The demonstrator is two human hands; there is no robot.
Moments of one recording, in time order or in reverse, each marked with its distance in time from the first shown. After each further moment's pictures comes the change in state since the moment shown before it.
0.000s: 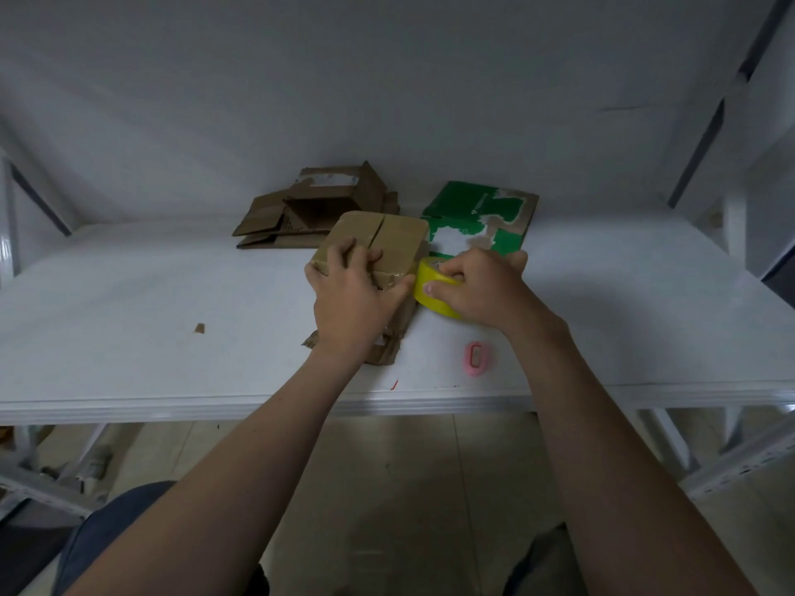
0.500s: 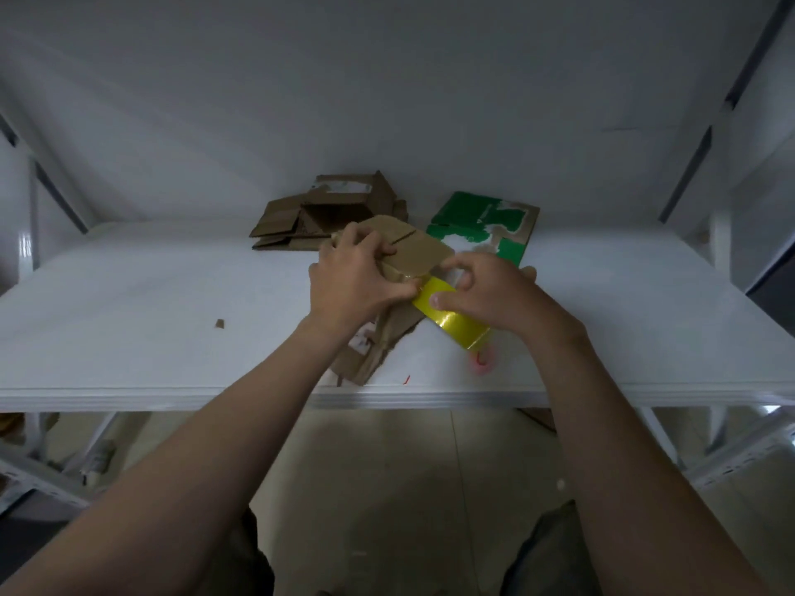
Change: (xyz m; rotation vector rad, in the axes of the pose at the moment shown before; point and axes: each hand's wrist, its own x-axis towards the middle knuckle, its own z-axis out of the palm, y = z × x) left_hand 0.019 0.002 -0.062 0.051 -0.125 0.174; right_hand -0.026 -0.037 -0.036 0.125 -0.188 0.095
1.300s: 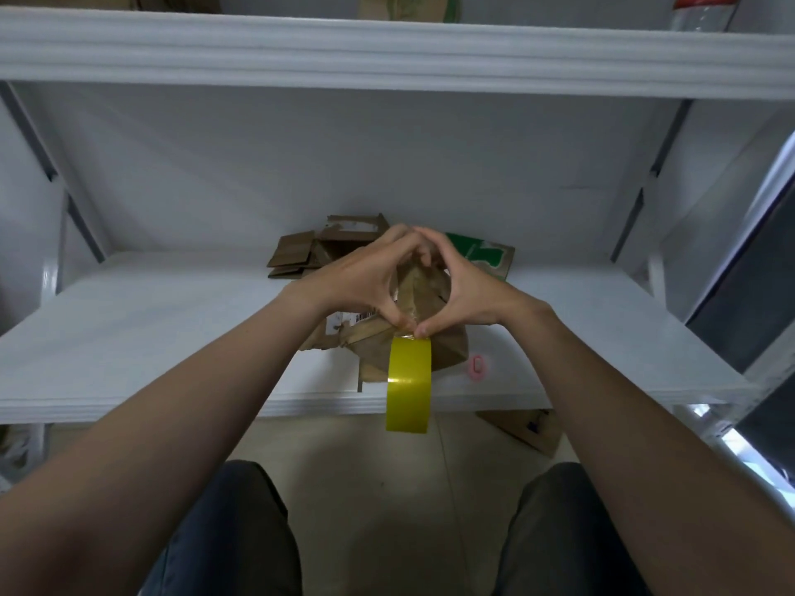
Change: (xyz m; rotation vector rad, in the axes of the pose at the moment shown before) left_hand 0.009 0.009 -0.123 -0.329 -0.497 0.573; right_hand -0.024 -0.066 -0.025 0.185 -0.152 -0.347
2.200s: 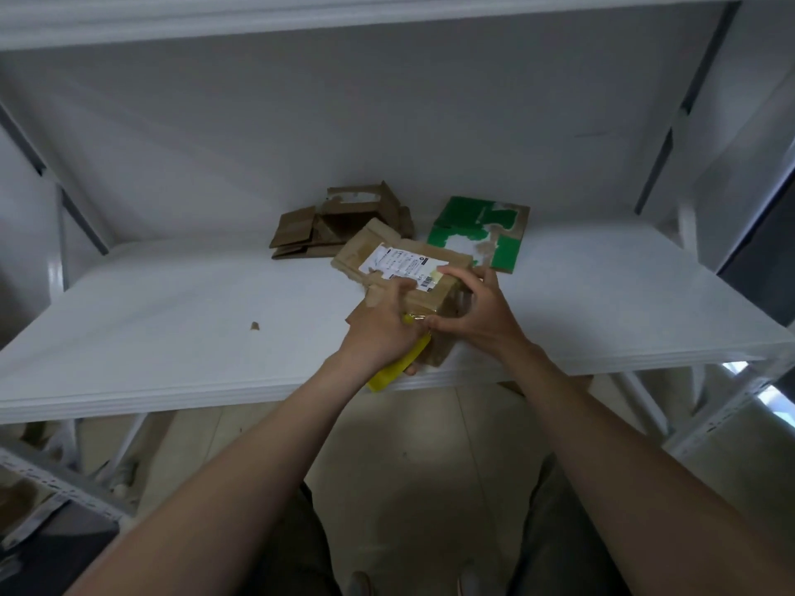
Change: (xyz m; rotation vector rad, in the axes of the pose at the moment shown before) left_hand -0.035 0.017 0.090 -0.221 0.066 -0.747; right_hand -0.013 0.095 0.088 0.103 0.411 0.216
